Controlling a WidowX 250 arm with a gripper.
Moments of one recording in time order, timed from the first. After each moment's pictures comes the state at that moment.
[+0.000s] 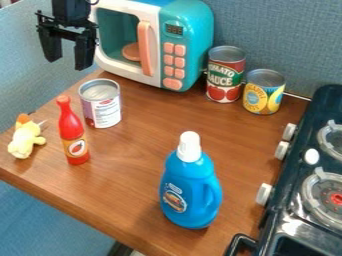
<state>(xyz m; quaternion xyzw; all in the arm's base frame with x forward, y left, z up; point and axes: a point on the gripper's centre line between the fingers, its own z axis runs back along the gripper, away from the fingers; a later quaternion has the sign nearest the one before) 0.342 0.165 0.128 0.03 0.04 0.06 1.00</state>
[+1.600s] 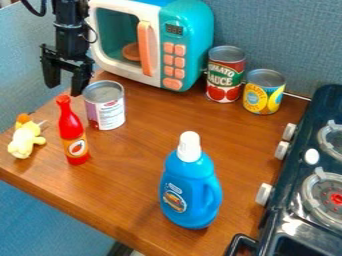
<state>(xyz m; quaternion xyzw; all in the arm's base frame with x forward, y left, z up) 0.361 0.202 0.059 0.03 0.09 0.05 0.99</state>
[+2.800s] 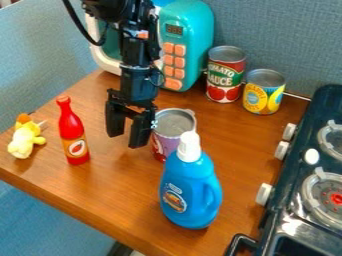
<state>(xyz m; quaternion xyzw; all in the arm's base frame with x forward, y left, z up) 0.325 0.050 0.042 -0.04 0.14 -0.12 0.98</state>
